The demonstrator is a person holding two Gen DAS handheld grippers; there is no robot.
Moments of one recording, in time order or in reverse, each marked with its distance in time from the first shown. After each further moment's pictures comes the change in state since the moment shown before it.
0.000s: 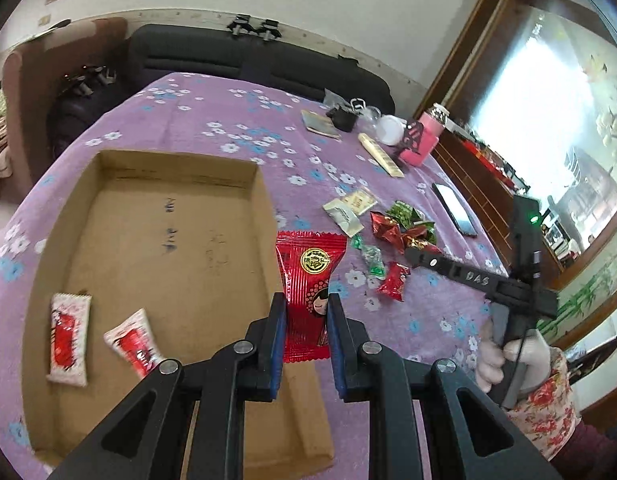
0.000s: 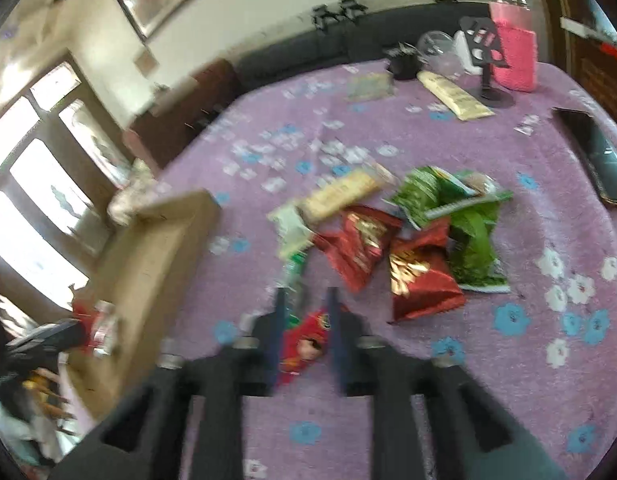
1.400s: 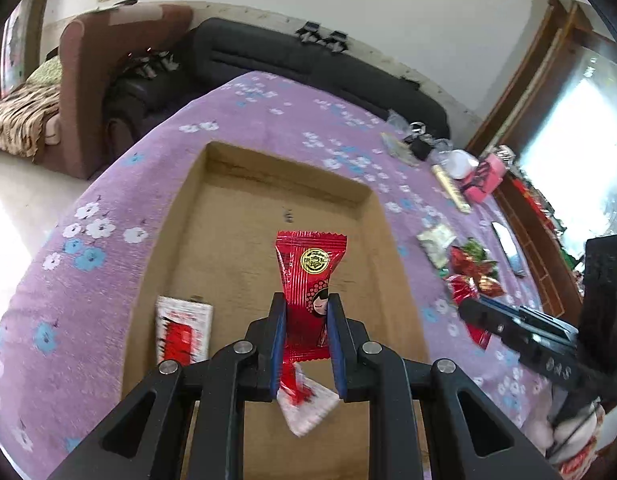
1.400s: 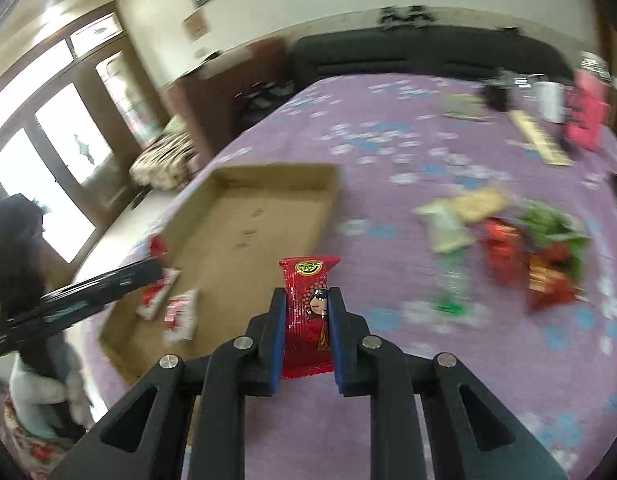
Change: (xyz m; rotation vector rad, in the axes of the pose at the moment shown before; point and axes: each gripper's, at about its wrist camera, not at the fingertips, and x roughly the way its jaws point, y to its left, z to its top) left arm -0.008 0.089 0.011 -0.152 -0.022 0.147; right arm 0.007 0.155 -0.011 -0.220 0.043 0.109
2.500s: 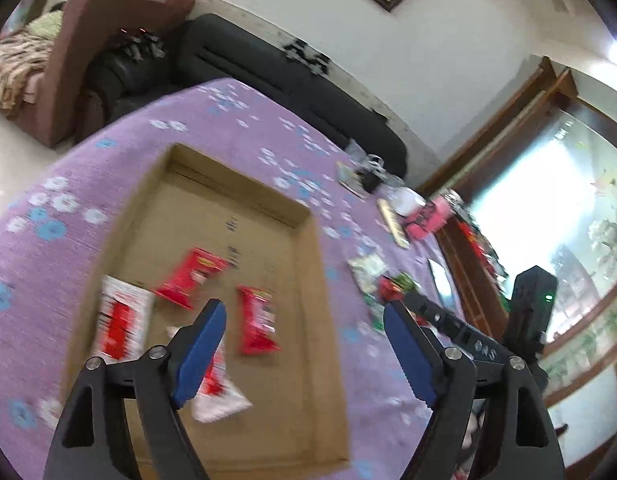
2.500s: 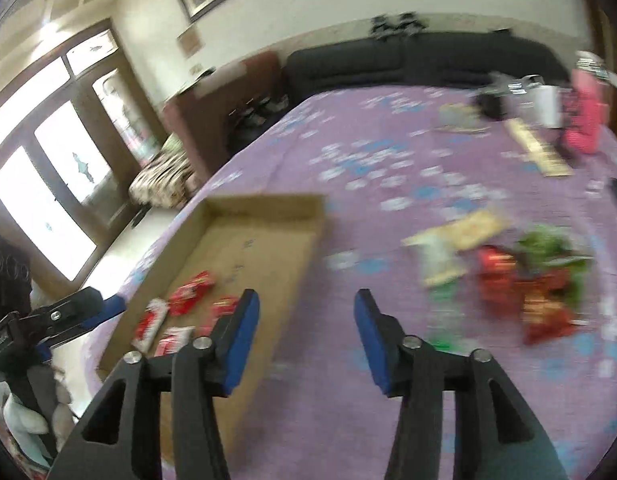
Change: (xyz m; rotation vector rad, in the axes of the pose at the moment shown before) left arm -0.026 -0.016 -0.004 -0.151 -0.061 -0.264; right arm -0.038 -0.068 0.010 0.094 -0.117 -0.080
